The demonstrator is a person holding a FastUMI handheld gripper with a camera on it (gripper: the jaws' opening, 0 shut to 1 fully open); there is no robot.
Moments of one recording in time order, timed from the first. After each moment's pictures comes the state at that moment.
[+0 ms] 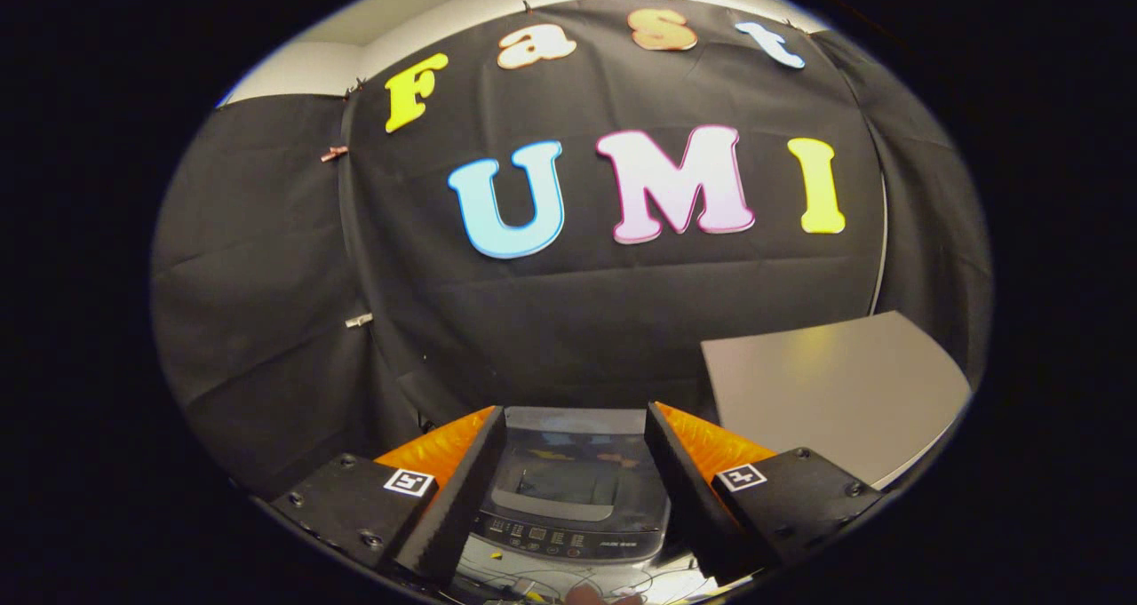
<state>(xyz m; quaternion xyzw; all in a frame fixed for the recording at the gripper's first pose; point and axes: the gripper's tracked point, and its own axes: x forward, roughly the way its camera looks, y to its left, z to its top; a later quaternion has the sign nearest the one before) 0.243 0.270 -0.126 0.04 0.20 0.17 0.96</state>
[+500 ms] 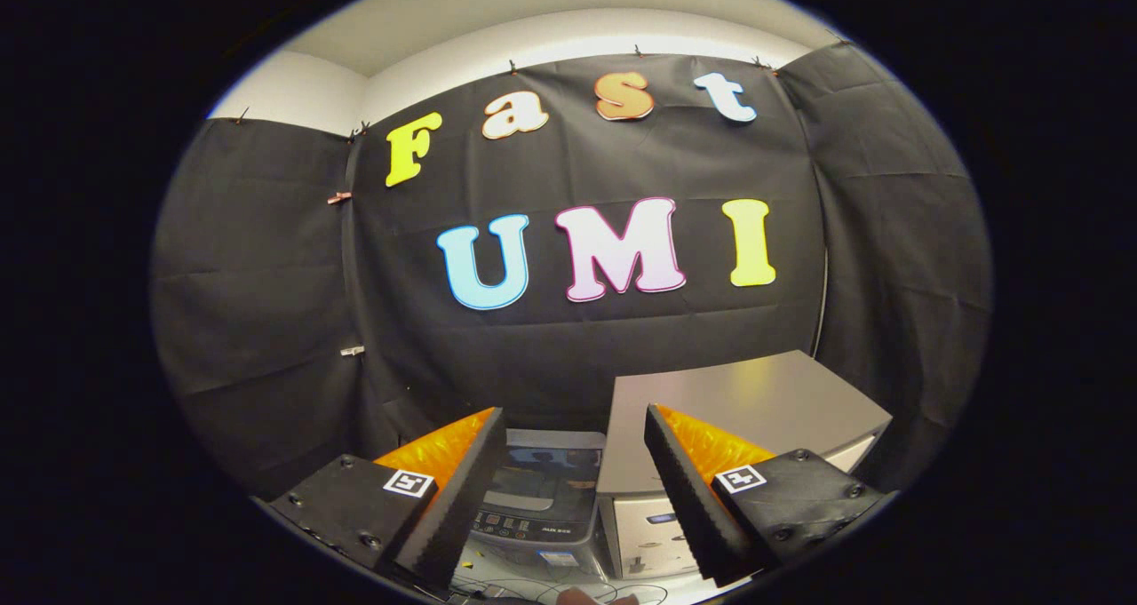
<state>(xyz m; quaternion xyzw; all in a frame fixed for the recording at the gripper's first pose) 0.148 0.149 -0.056 0.05 0.12 0.13 0.98</state>
